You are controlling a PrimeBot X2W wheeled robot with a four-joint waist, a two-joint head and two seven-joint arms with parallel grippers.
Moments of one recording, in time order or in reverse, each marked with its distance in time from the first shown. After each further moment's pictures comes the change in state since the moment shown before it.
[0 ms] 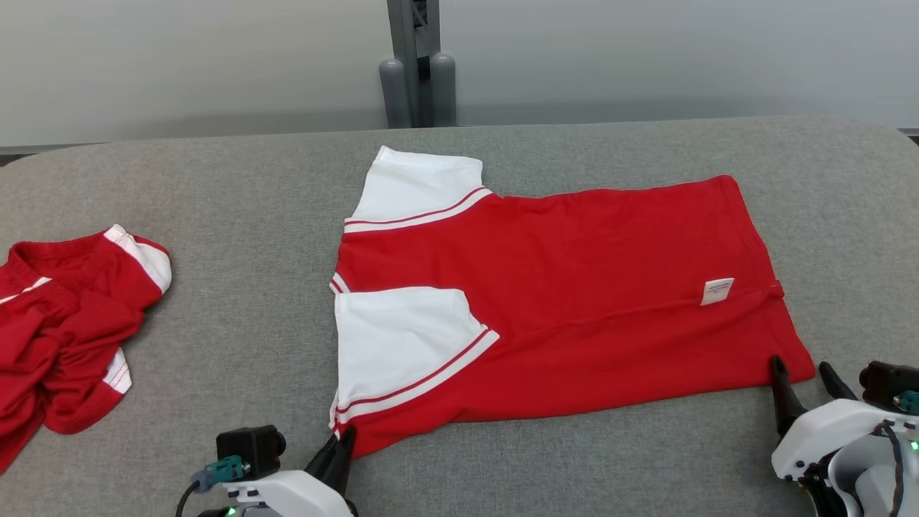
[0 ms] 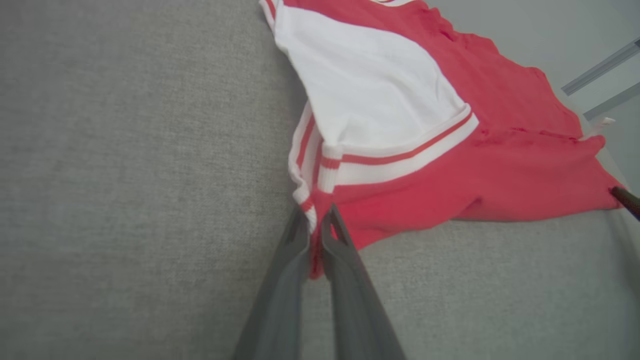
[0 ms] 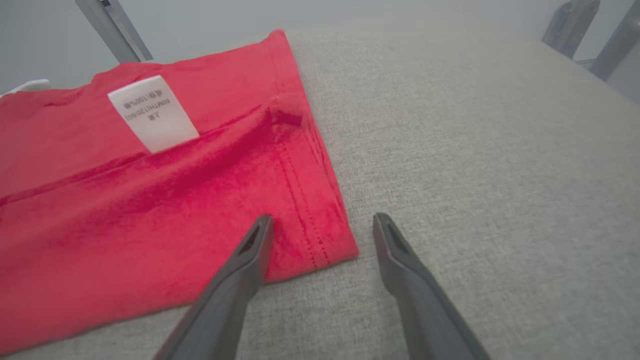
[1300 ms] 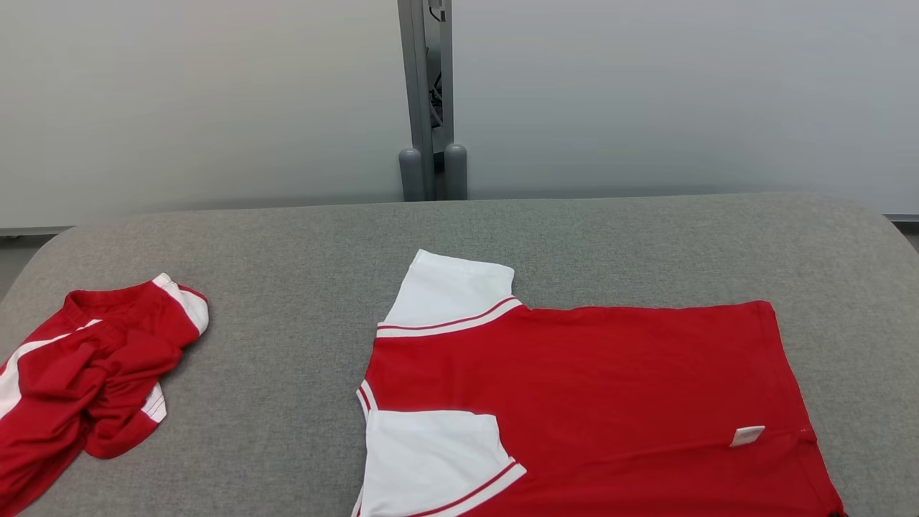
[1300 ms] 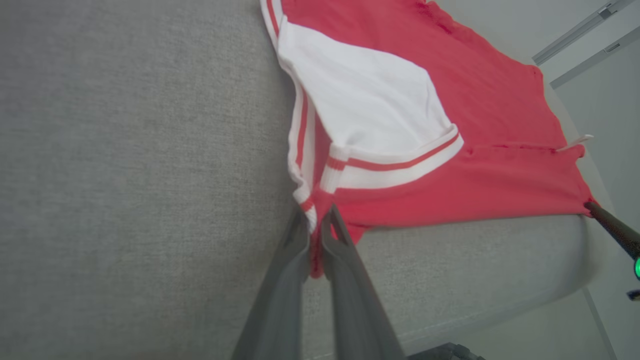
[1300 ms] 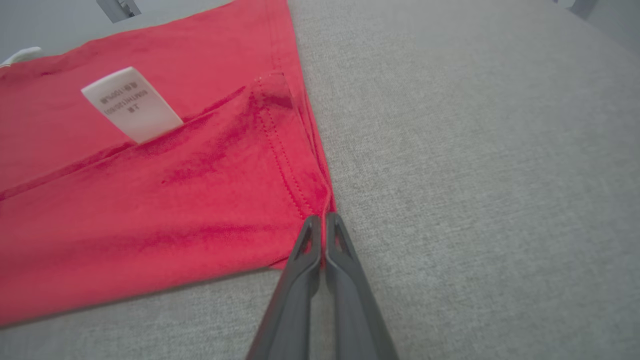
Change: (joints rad) left arm 0.234 0.063 -0.058 -0.136 -0.053 0.006 0.074; right arm 0.377 -0.108 0.103 -0.158 0.220 0.000 0.020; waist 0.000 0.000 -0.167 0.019
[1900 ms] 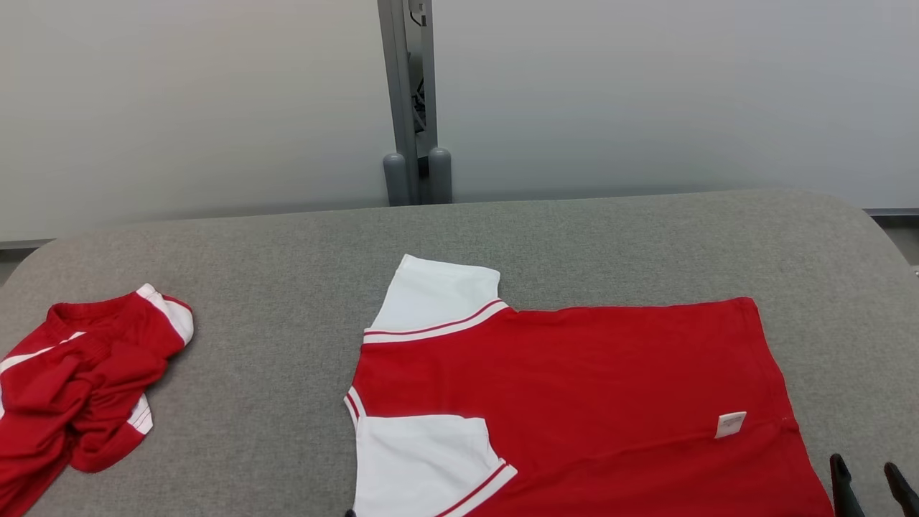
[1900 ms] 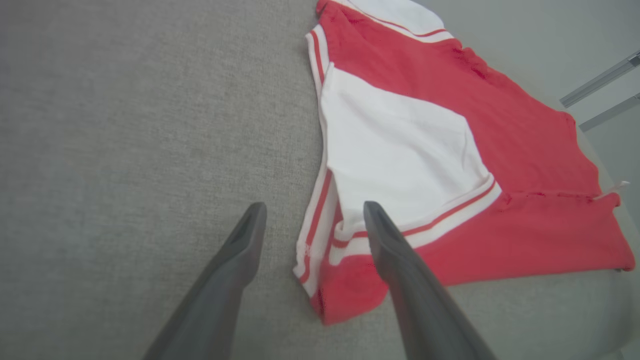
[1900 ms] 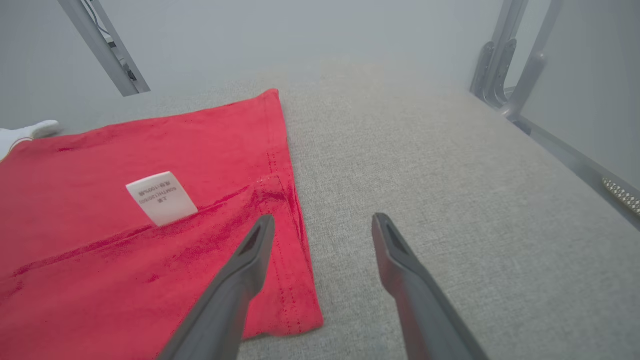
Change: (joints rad) left arm -0.024 -0.048 0.051 0.097 -0.001 0.040 -0.125; right arm 0.054 0.090 -0.235 -0.233 -0.221 0.000 0.031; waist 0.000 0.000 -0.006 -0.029
